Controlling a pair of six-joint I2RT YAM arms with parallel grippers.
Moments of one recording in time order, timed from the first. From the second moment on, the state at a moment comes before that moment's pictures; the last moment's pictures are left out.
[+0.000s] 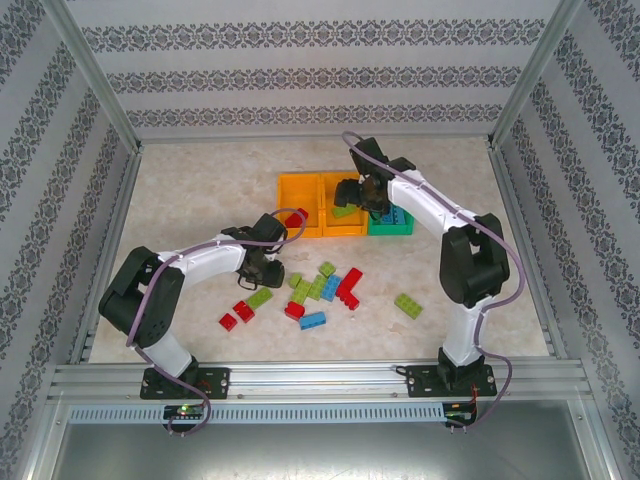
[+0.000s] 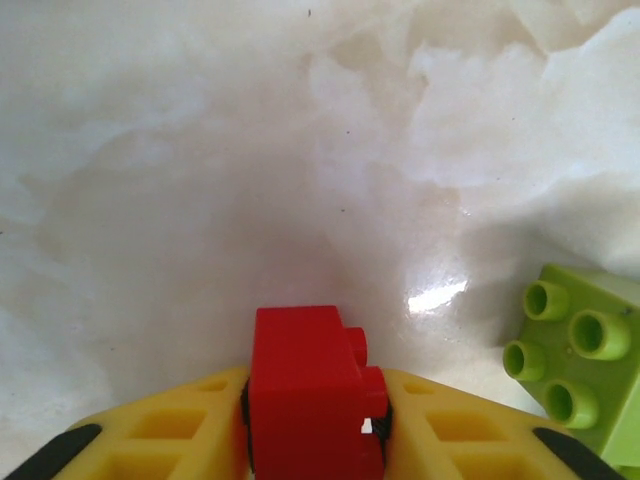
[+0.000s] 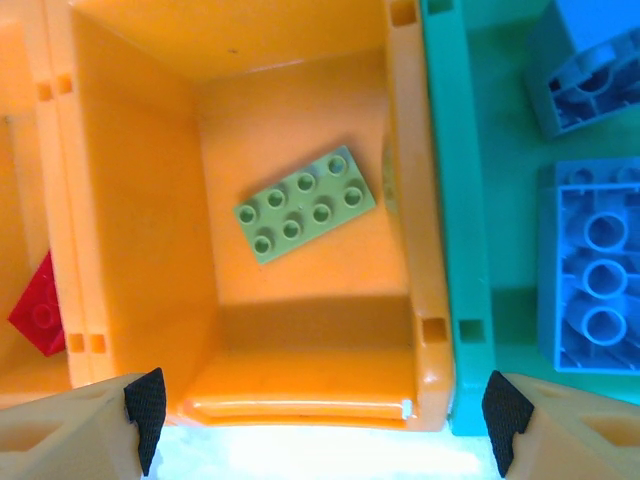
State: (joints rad) left arm -0.54 1.65 0.94 -0.63 0.05 -0.35; right arm 0.42 1.91 1.58 -0.80 -0.01 0.56
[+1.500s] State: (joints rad) left arm -0.48 2.07 1.72 -0.75 0.01 -0.45; right arm 0.67 1.72 1.03 -0.66 0.04 1.03
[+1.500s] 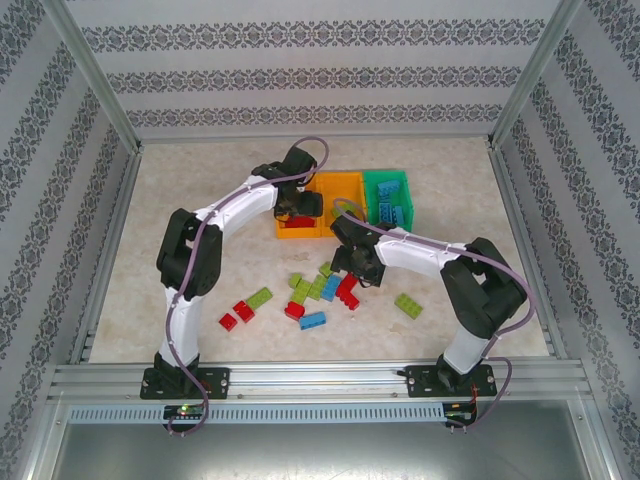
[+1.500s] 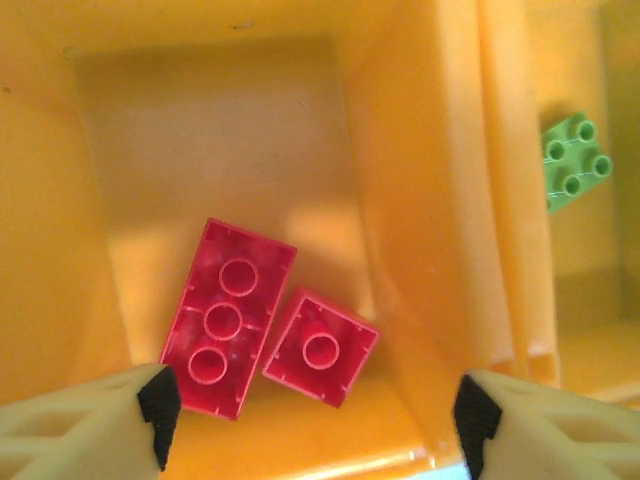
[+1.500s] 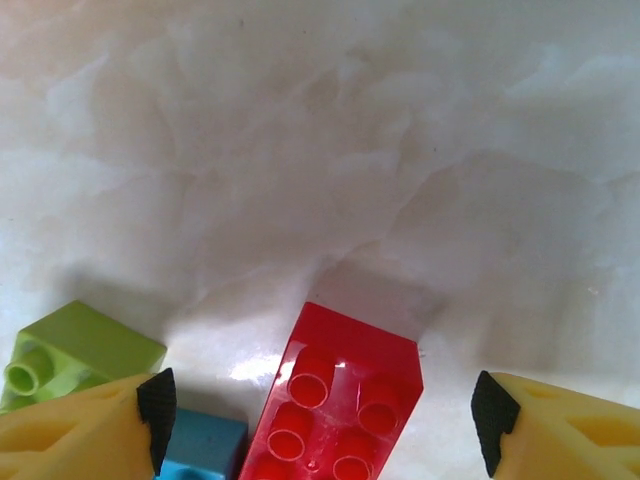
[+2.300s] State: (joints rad) left arm -0.48 1.63 1.34 -0.63 -0.03 -0.47; right arm 0.66 1.70 1.08 -0.68 0.05 0.98
